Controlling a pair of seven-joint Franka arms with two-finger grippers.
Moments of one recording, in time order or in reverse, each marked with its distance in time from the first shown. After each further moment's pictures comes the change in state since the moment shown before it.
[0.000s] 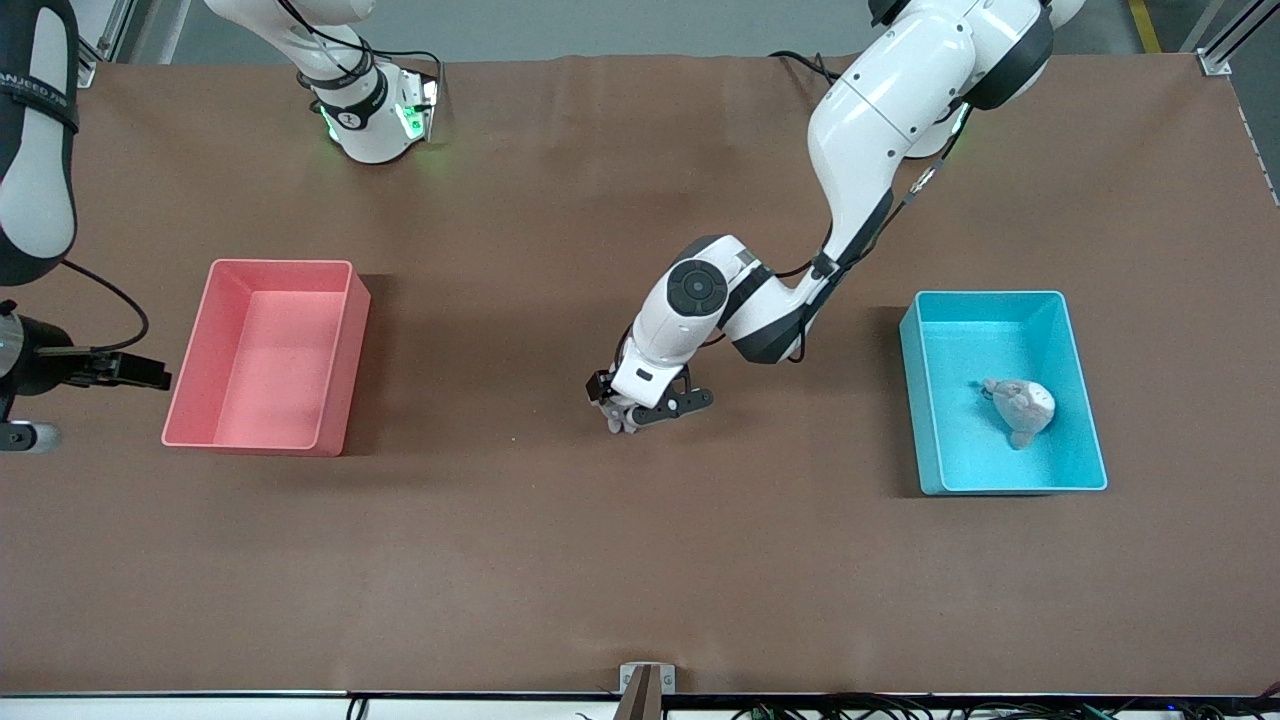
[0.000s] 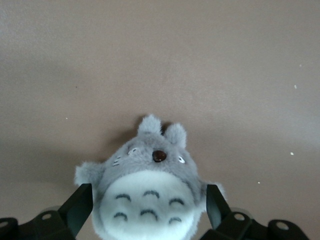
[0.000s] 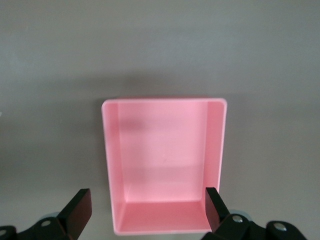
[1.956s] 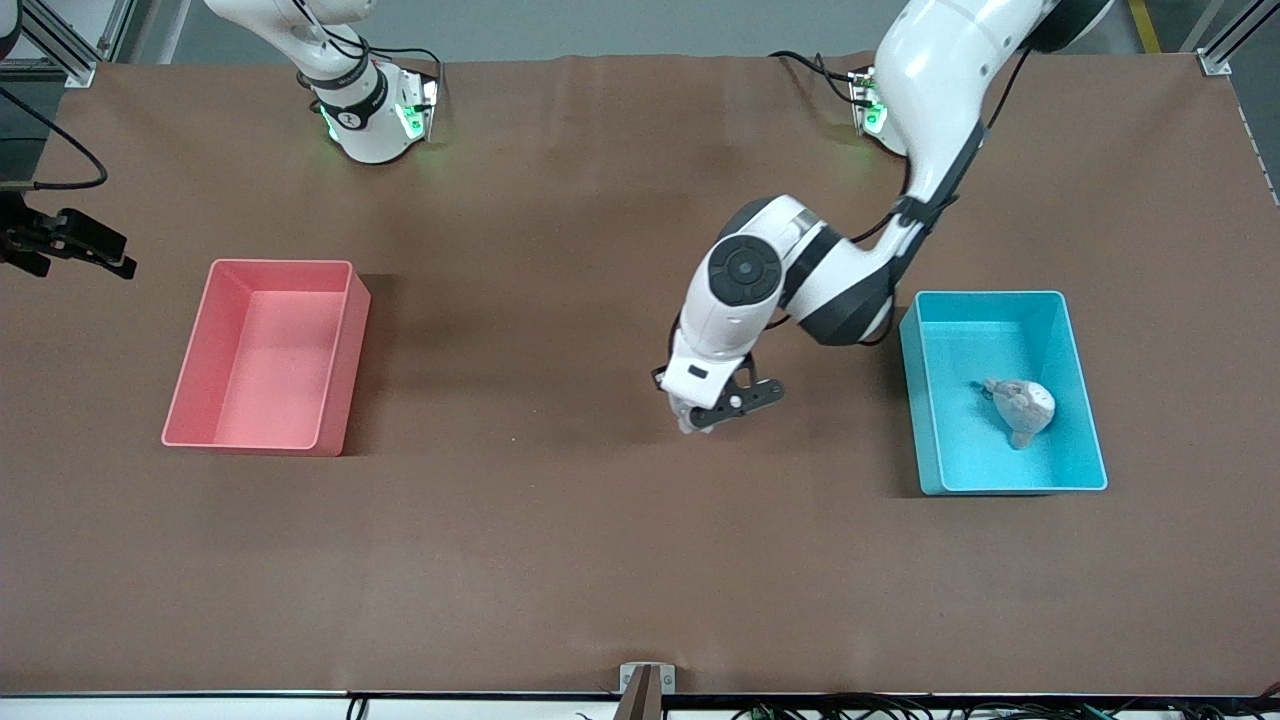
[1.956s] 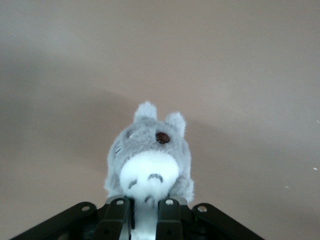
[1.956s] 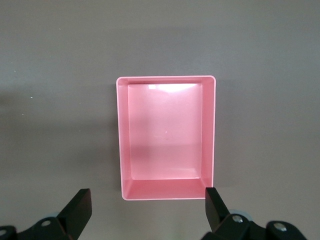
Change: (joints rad) left arm 0.122 -0.290 0.011 -0.034 0.011 -0.434 0.072; right arm -0.009 -0.392 -0.003 -0.298 -0.002 0.055 0.000
